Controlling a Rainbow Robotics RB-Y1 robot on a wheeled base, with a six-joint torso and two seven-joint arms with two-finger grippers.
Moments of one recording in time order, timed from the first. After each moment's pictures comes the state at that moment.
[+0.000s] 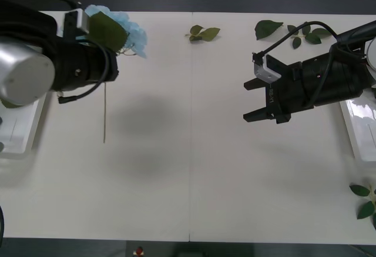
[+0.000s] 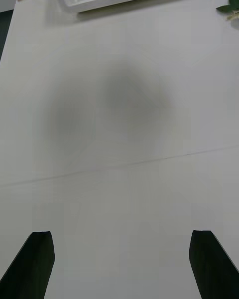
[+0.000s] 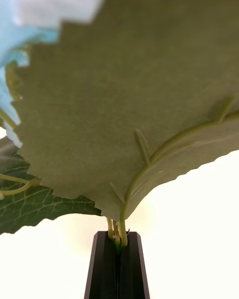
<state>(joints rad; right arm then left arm) -0.67 -1.06 0.64 -1.67 -1.87 0.95 2.70 -0.46 0.57 -0.08 -2.09 0.59 1.51 -0.98</state>
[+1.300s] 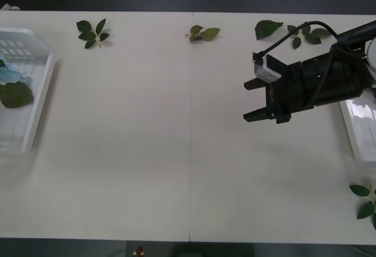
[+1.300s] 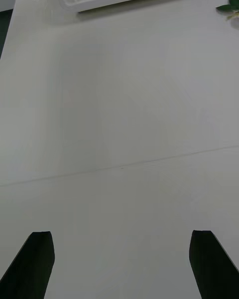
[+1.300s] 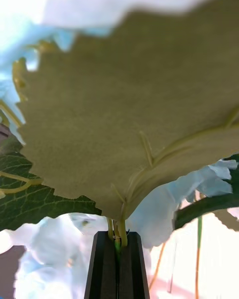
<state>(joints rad) -0.67 -1.06 0.64 -1.67 -1.87 0.95 2.70 -0.22 1.02 0.29 -1.40 0.68 0.95 -1.67</state>
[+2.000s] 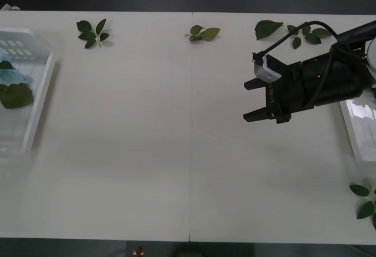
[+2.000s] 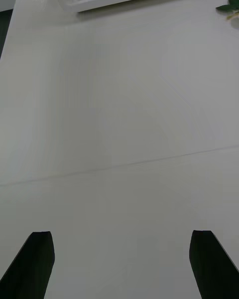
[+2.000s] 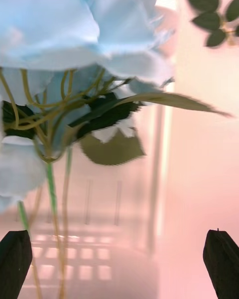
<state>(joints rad) -0.67 -1.06 0.64 -1.67 -1.87 0.95 2.70 -0.22 1.02 0.54 -1.40 1.22 1.44 -1.86</state>
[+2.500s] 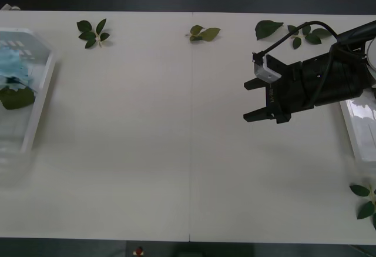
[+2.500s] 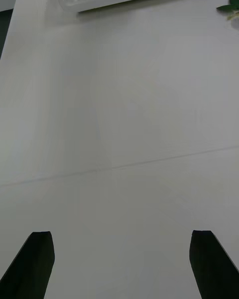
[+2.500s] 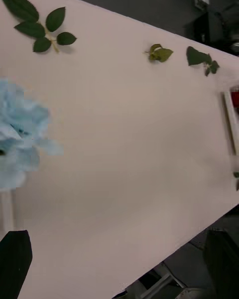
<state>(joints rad) -0.67 -1.06 0.64 -1.67 -1.87 0.95 2.70 -0.23 1.02 0.67 -1.43 1.73 1.72 -1.86</state>
